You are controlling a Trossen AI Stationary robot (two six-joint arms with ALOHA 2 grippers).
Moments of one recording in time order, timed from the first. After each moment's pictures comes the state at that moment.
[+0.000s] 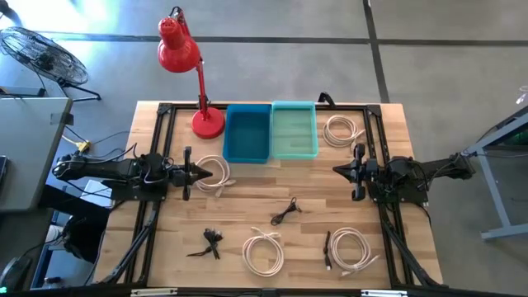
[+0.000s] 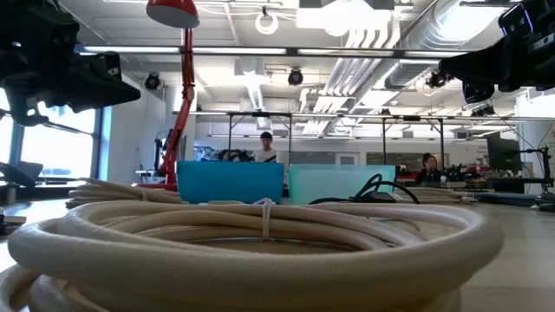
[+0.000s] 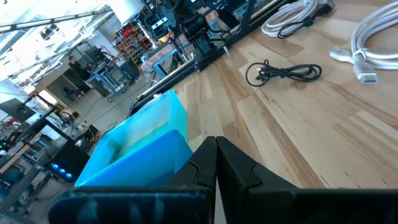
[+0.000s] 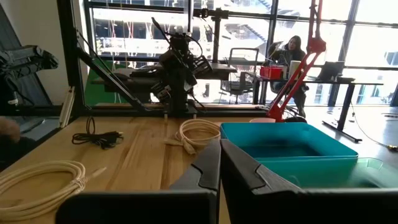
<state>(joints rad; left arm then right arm) -0.06 0.15 0.02 0.00 -0.10 0.60 0.17 0.01 0.01 0.08 0.28 -0.05</state>
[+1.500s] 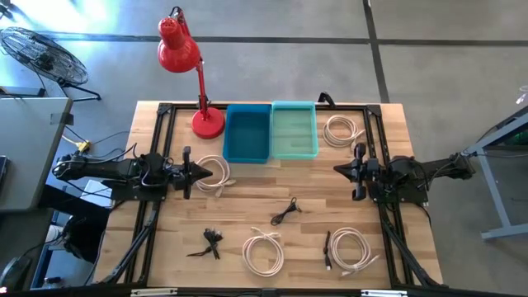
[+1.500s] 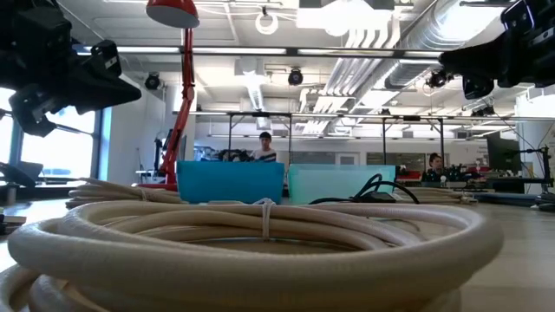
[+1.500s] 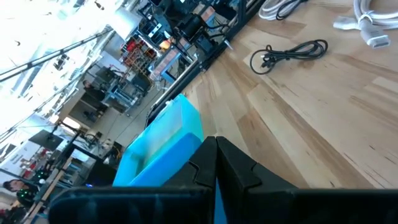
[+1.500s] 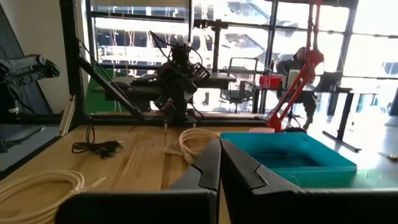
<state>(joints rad) -0.06 0.15 0.02 0.02 -0.10 0.81 0.17 0.01 0.01 0.12 0.27 -0.08</state>
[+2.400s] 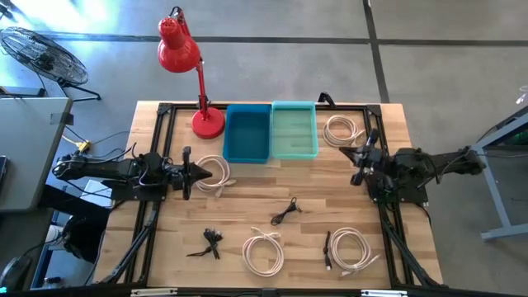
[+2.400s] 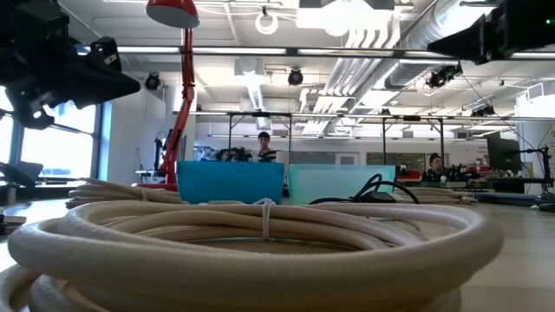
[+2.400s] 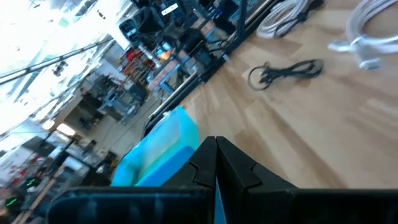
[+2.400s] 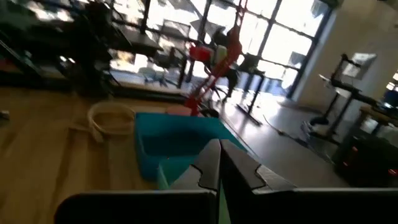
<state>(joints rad) -0.06 0.15 0.02 0.05 -0.09 0.78 0.17 0.25 0.30 -0.09 0.62 -0.24</state>
